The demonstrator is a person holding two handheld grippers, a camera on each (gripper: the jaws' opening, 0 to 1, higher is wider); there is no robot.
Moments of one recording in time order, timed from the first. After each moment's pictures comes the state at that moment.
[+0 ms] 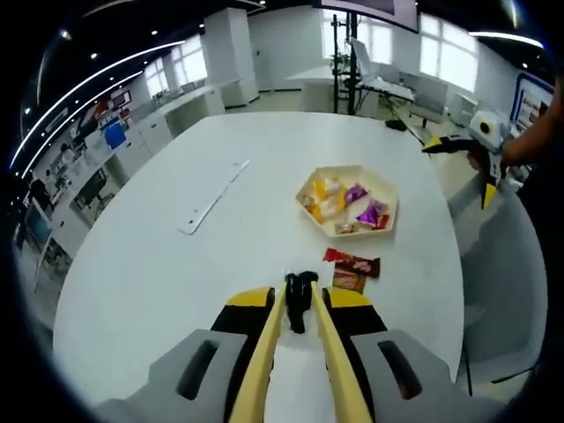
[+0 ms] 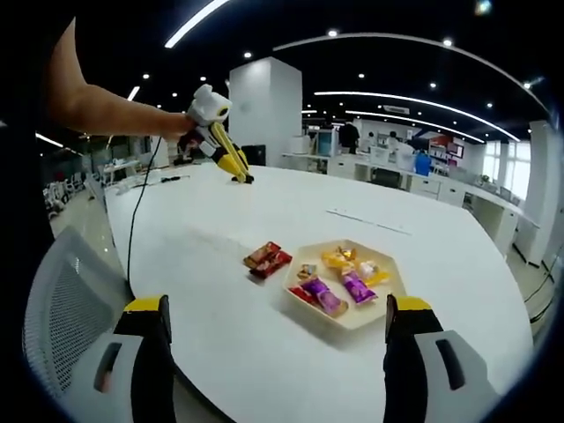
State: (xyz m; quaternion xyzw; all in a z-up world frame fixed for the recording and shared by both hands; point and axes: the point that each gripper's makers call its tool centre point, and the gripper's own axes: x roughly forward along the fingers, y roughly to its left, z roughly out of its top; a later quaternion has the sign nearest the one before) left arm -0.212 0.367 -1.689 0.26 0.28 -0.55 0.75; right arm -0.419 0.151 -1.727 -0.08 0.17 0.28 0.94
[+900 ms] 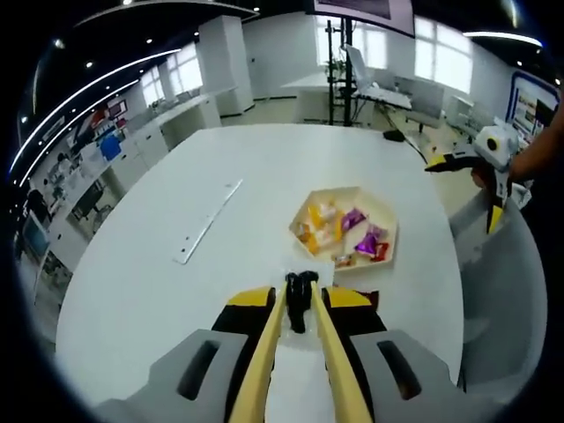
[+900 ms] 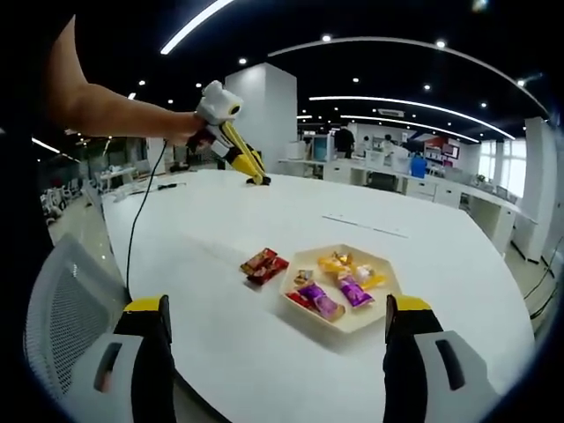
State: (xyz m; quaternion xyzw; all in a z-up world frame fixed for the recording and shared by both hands) left arm -0.211 0.307 -1.676 0.26 0.27 -0.56 0.74; right arm -0.418 0.149 -1.722 -0.07 0.16 0.27 0.95
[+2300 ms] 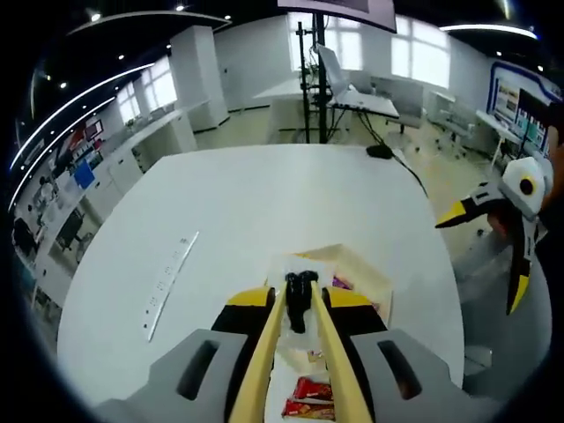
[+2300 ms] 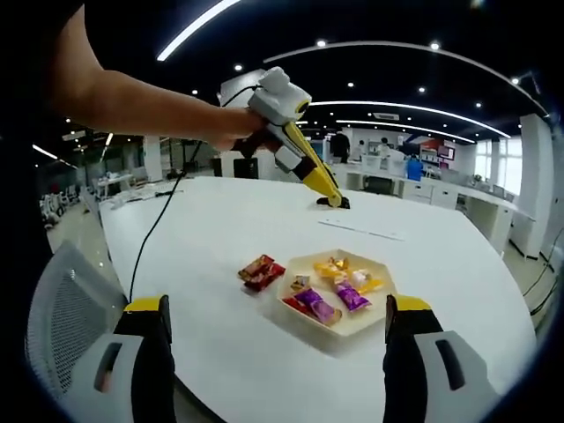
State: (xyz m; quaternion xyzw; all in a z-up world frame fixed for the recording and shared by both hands) left arm -0.226 0.150 -1.673 0.26 0.24 -0.61 0.71; right arm -0.417 0.147 -1.715 -0.06 0.15 0.26 0.95
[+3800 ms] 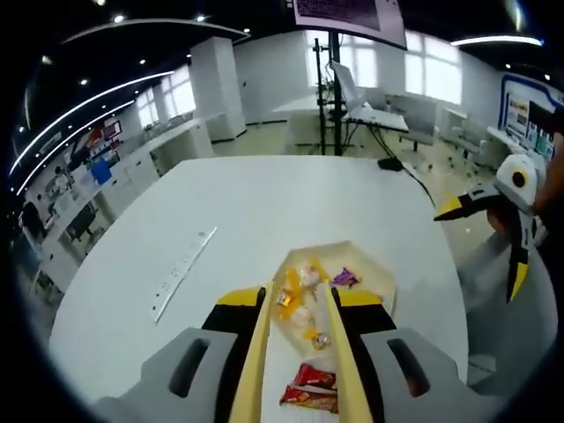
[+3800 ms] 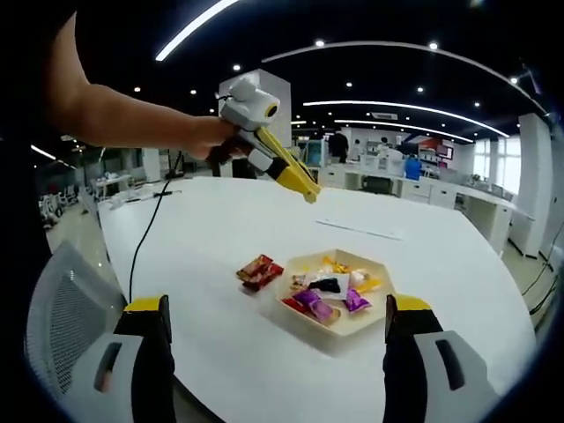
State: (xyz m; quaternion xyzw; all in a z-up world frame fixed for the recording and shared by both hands) left arm -0.224 0.203 -1.676 0.22 0.22 -0.58 0.76; right arm -0.416 0.145 -1.716 -0.06 0.15 0.26 0.95
